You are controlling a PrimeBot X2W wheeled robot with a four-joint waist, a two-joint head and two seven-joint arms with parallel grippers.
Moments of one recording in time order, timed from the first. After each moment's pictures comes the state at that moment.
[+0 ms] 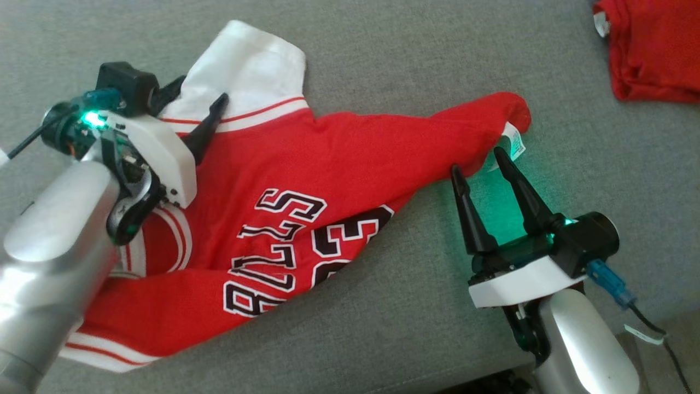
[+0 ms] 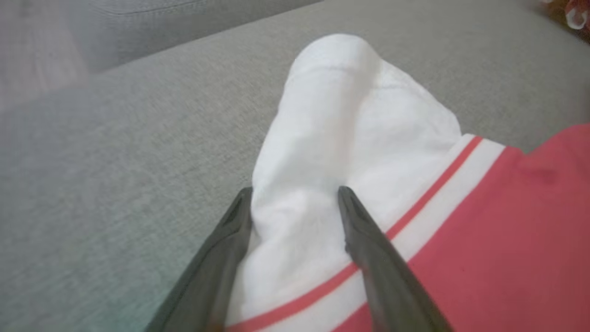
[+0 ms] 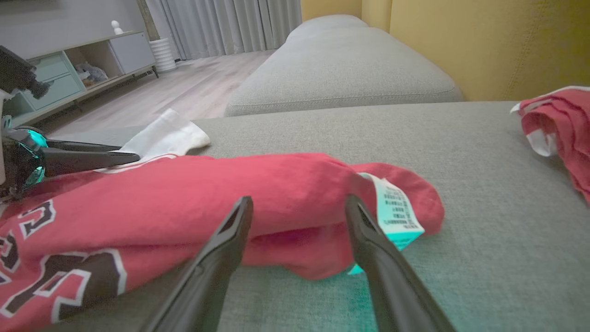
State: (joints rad) left arm -0.86 0.51 -0.82 0.50 -0.73 -0.13 0.22; right arm -0.20 -0.05 0.26 0.18 0.12 0.13 -0.26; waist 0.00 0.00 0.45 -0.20
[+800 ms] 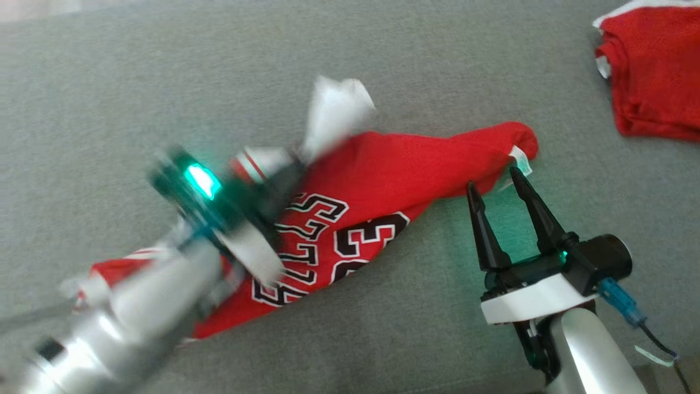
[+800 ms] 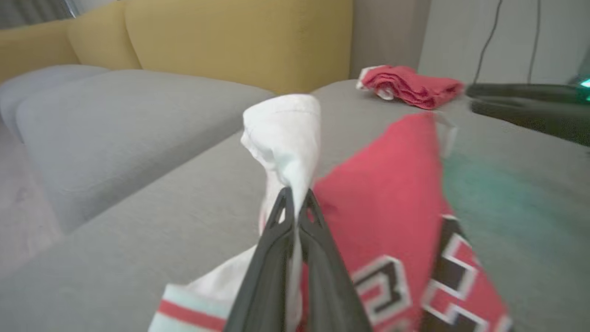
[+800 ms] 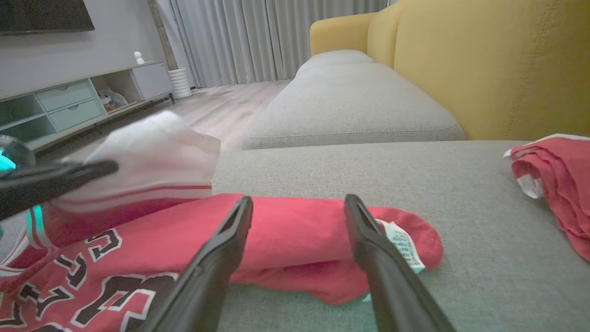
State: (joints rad) left arm -0.77 0.46 -1.13 0.35 -0.60 0.01 -0.22; right arm -0.14 -0.05 0.22 0.17 0.11 0.13 -0.26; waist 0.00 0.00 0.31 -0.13
